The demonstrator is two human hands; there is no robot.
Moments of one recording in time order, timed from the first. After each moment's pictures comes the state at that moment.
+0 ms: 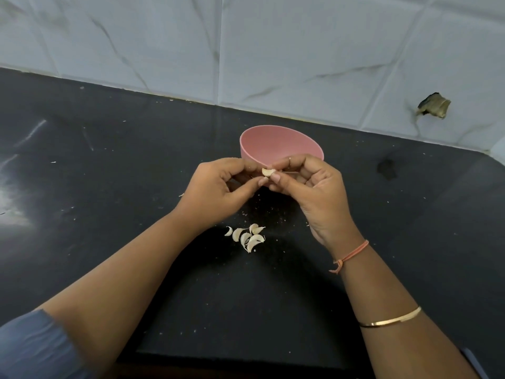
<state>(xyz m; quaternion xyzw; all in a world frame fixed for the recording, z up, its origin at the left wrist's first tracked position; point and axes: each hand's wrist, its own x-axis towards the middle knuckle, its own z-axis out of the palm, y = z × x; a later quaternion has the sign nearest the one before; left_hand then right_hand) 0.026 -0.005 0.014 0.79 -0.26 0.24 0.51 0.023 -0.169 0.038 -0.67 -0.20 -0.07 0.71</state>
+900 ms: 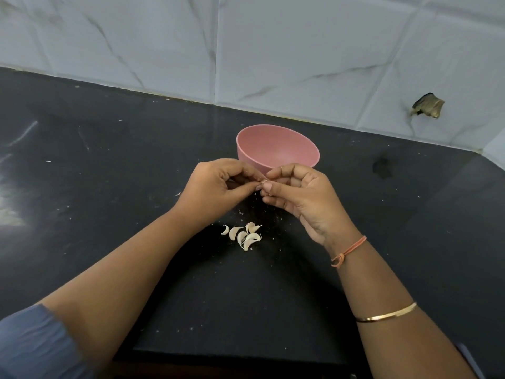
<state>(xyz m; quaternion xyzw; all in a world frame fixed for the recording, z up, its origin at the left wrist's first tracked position) 0.028 -0.005 0.014 0.81 -0.25 0.23 0.49 0.020 -0.174 0.040 -0.66 -0.07 0.08 0.74</state>
